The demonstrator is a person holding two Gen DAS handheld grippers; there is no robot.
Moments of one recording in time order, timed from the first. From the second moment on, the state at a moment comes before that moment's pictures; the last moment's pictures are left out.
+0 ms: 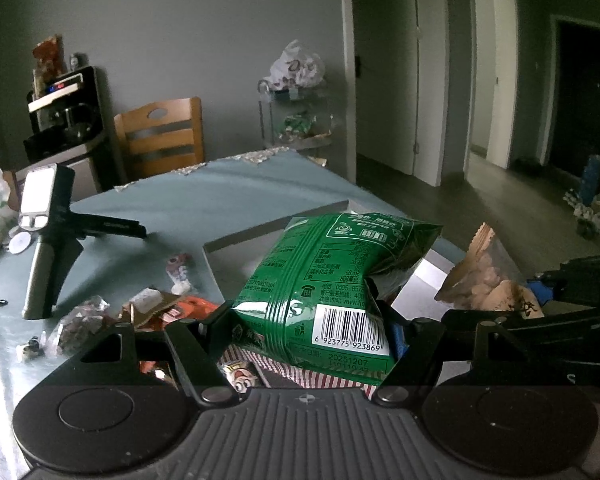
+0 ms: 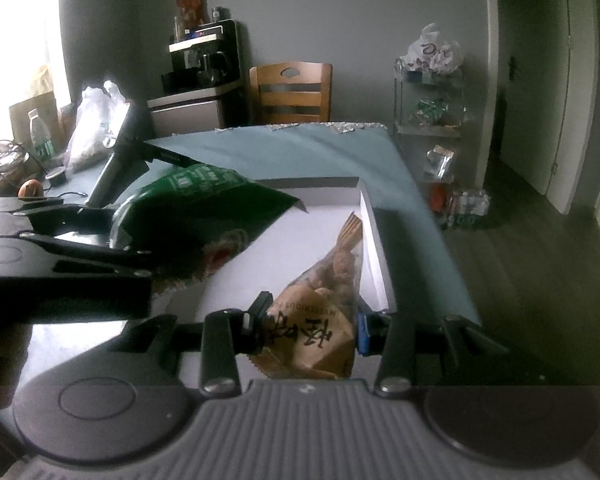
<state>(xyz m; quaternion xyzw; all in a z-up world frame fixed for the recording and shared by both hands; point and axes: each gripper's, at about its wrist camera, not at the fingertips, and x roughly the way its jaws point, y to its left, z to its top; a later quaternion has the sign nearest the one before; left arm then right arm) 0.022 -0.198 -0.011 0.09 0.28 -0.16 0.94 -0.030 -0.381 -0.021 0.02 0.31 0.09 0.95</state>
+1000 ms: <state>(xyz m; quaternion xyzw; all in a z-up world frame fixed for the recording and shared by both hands) 0.027 -0.219 -0.035 0.13 0.29 -0.16 0.94 -0.009 -0.362 -0.048 0.00 0.35 0.08 0.93</state>
